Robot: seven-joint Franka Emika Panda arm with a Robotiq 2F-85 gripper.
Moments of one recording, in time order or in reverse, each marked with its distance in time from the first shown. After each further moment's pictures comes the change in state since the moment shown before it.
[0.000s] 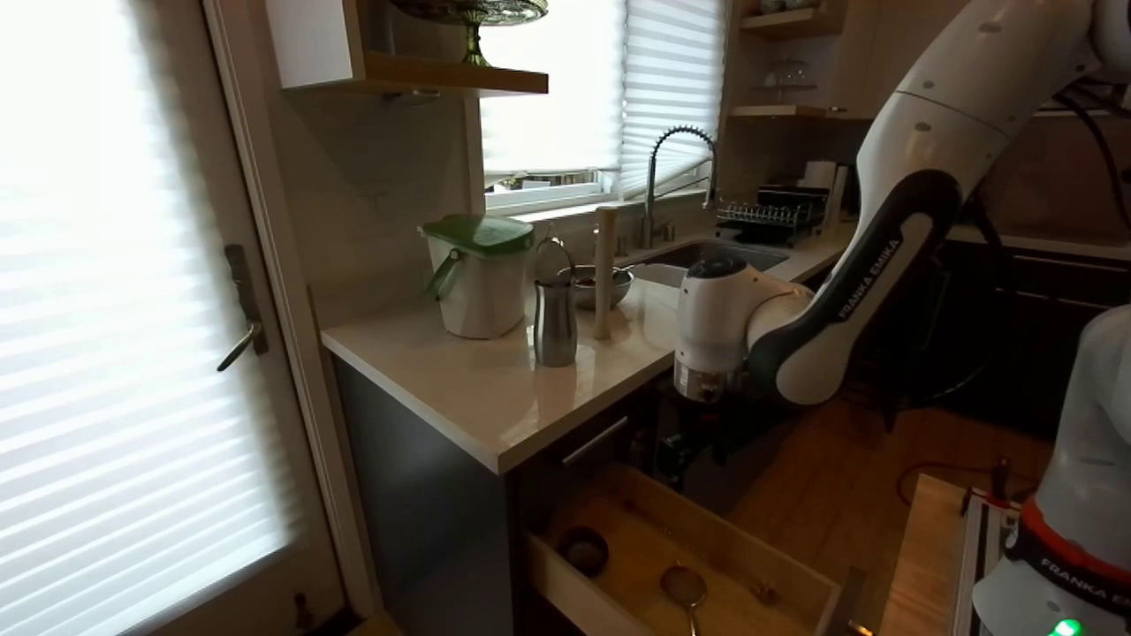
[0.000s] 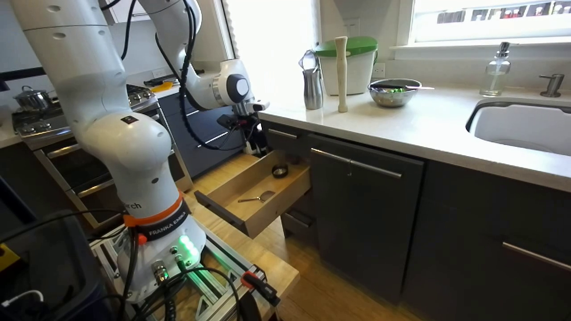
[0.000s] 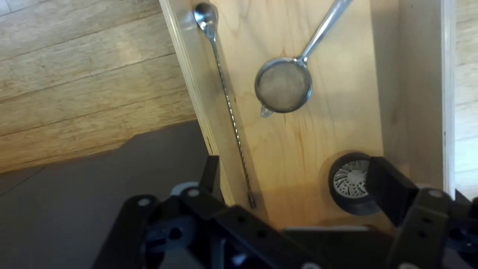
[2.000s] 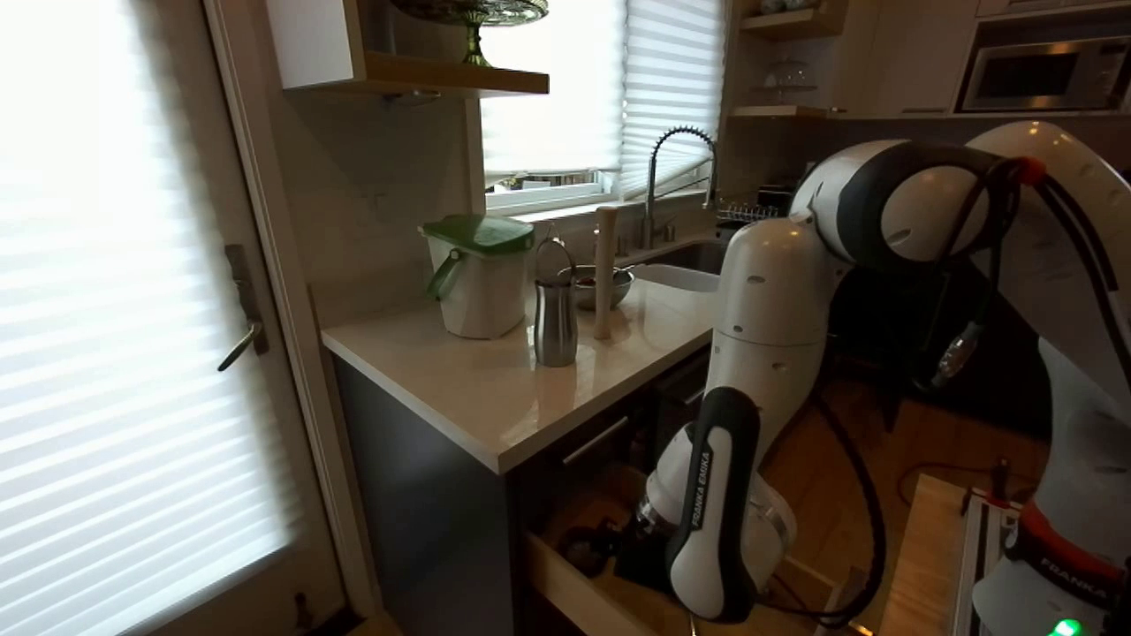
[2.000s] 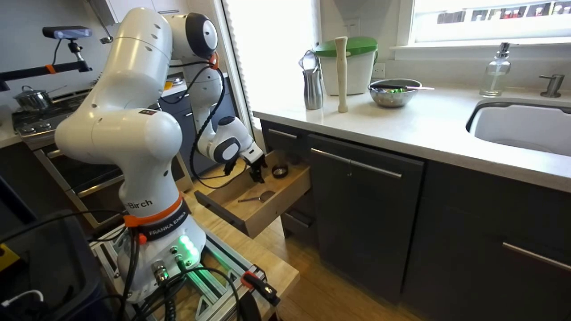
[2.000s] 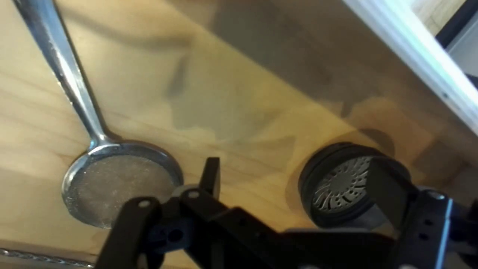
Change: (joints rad) arm 0.389 0.759 -0.088 0.287 0.850 0.856 0.188
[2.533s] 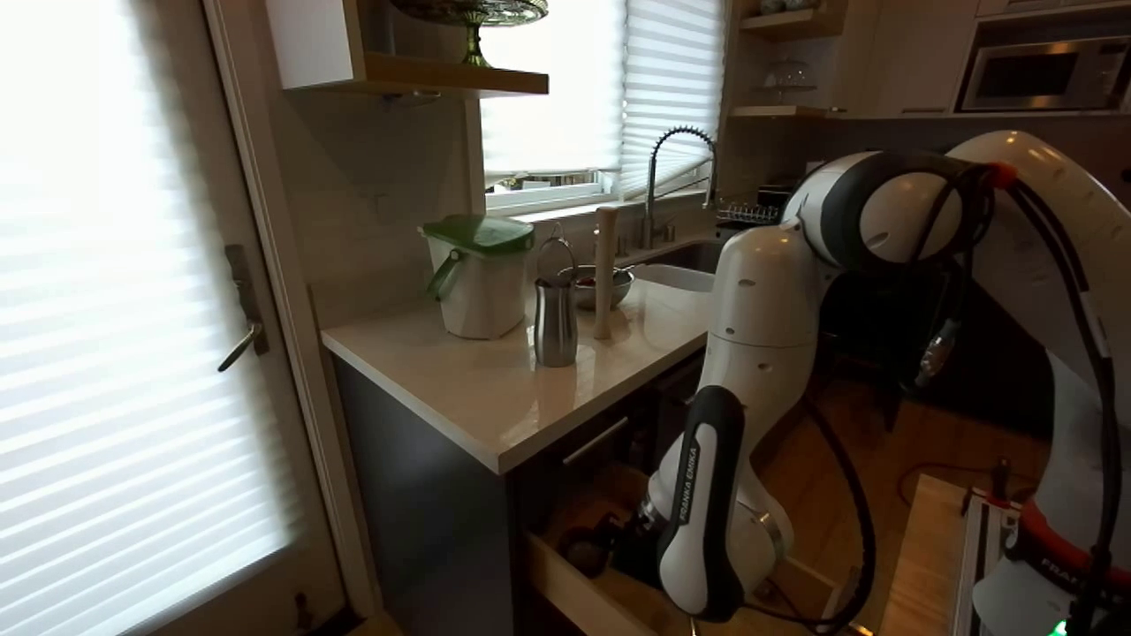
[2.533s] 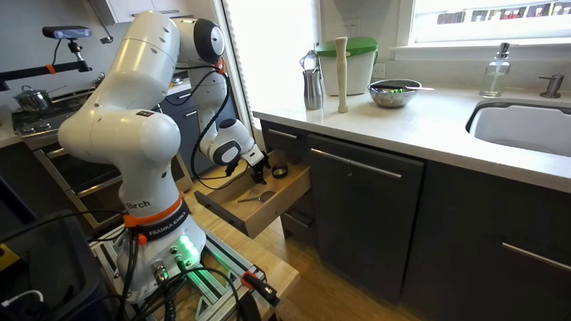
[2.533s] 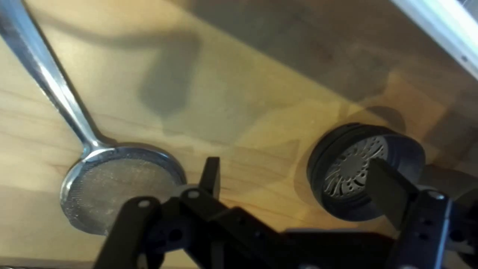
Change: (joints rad) arm -0.079 0.034 0.068 0.026 0.070 0.057 -0.017
